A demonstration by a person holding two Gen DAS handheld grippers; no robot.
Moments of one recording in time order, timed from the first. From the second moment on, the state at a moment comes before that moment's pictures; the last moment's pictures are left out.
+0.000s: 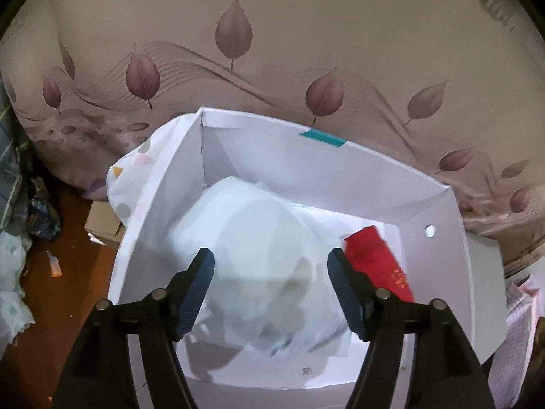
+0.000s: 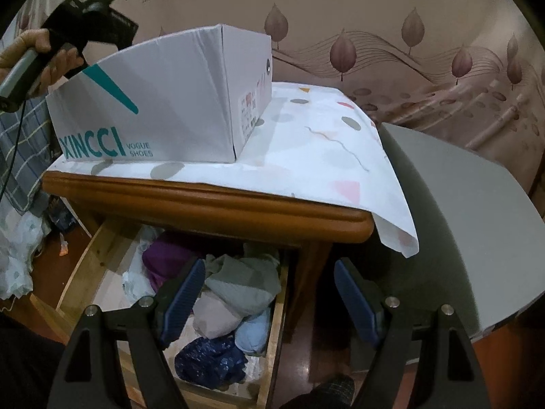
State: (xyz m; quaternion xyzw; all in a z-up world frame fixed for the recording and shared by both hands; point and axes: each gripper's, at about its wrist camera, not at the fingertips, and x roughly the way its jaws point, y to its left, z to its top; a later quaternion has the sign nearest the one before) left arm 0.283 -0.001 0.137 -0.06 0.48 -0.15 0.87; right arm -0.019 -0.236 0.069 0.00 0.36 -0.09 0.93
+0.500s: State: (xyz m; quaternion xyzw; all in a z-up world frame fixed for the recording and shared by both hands) left arm 0.065 0.048 0.167 0.05 0.37 -0.24 0.90; right arm -0.016 -0.216 0.049 -0.07 0.41 -0.02 0.91
